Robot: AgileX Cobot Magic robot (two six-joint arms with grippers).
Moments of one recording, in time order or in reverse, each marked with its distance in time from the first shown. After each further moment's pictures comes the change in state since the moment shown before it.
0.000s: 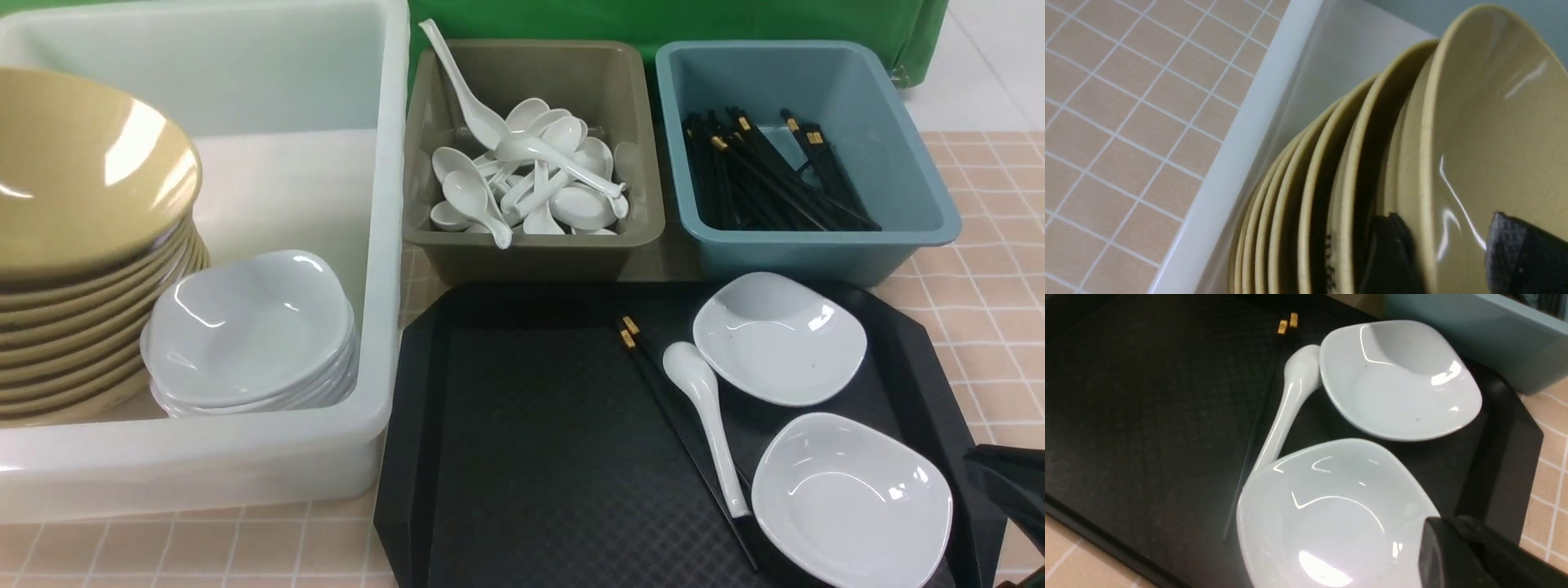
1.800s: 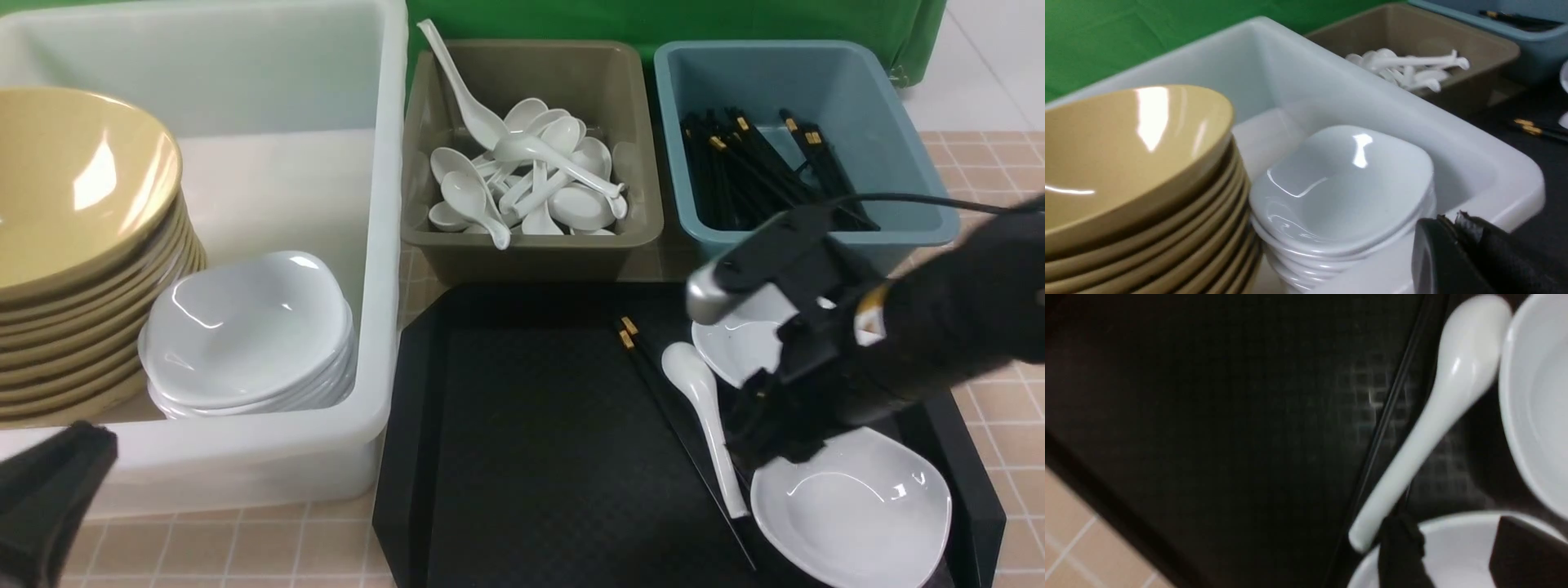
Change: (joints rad) right arm 0.188 0.863 -0.633 0.035 0.322 0.020; left arm -0.571 -1.249 0.998 -0.181 -0.376 0.641
